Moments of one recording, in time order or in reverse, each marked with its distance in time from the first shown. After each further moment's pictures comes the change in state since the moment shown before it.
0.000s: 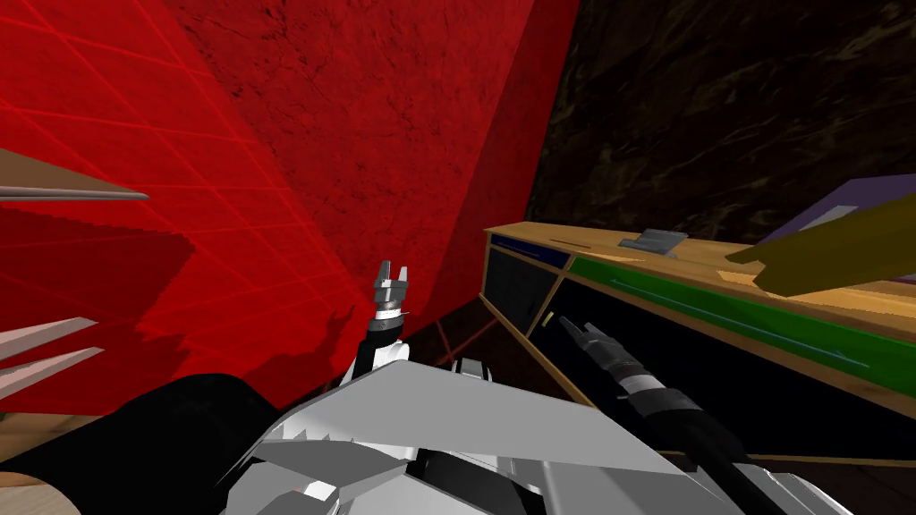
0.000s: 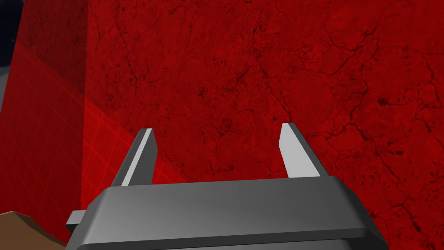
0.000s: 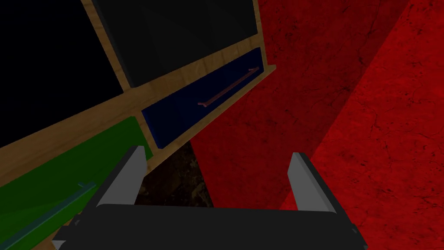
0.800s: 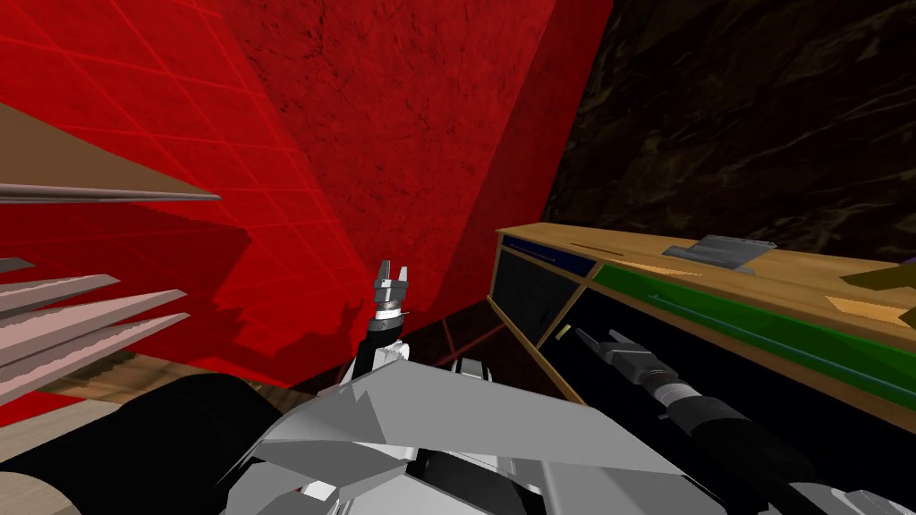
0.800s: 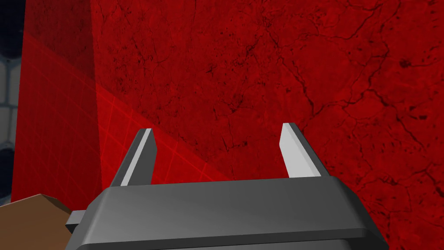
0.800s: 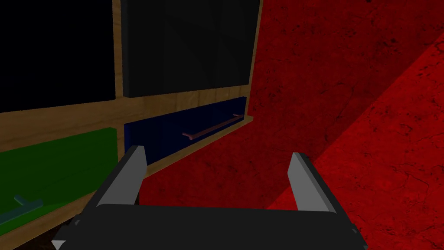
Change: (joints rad) left arm 0.000 0.000 0.000 0.000 0.000 0.000 0.000; right arm 0.067 -0.190 -0.066 0.056 0.069 0.063 0.100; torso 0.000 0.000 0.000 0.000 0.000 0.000
